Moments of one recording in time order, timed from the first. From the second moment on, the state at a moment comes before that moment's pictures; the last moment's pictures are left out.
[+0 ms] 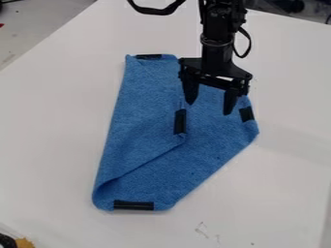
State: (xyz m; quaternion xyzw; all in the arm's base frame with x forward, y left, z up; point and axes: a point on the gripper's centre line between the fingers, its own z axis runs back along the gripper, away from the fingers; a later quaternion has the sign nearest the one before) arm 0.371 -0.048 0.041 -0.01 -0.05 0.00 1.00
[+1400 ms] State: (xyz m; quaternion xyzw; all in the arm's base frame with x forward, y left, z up) arm 0.332 -0.014 0.036 0.03 -0.01 0.05 1.00
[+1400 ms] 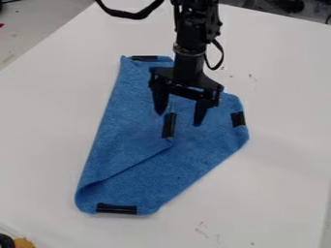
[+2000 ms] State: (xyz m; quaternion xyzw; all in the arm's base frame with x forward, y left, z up) arm 0.327 -0.003 0.026 0.01 -0.02 0.06 1.00
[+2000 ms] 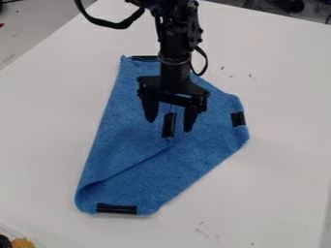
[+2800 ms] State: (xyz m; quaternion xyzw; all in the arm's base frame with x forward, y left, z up) arm 0.338 -0.007 0.007 -0.02 -0.01 0.05 1.00
